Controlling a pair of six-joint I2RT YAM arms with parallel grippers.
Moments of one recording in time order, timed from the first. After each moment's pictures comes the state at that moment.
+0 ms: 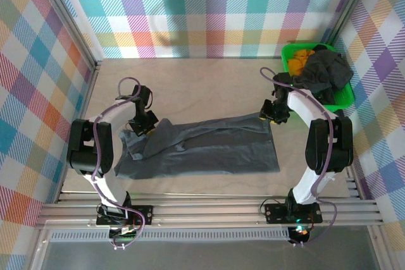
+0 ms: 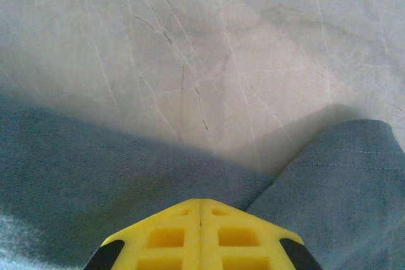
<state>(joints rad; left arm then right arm) -0.16 1.74 1.14 -0.76 0.02 -0.76 0.12 1.74 1.27 -0.86 -0.14 0.44</state>
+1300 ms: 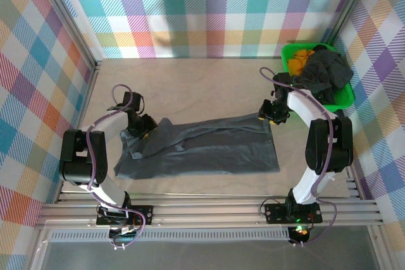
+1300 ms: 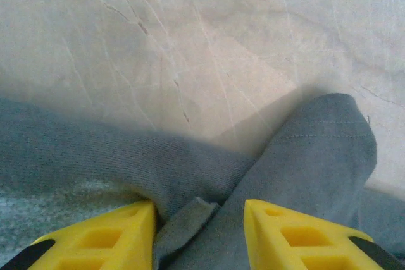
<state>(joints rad) -0.08 1.63 0.96 -0.55 0.19 -0.70 0.12 1.74 1.27 -0.86 -0.17 0.44</state>
